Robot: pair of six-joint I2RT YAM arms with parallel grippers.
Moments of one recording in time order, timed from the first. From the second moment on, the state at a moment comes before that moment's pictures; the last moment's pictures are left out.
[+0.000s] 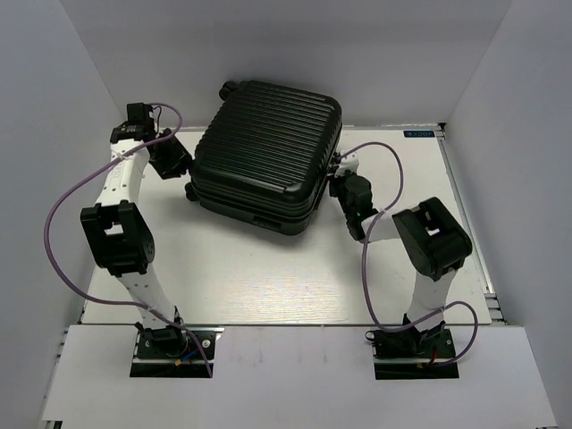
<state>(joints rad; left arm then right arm) 0.11 1.85 1.72 -0.87 0.16 -0.56 0.50 1.85 0.79 0.96 0.24 -0.06</state>
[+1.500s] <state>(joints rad) 0.16 2.30 2.23 -0.44 0.24 -0.17 0.29 1.84 0.76 0.88 -0.61 -0.02</state>
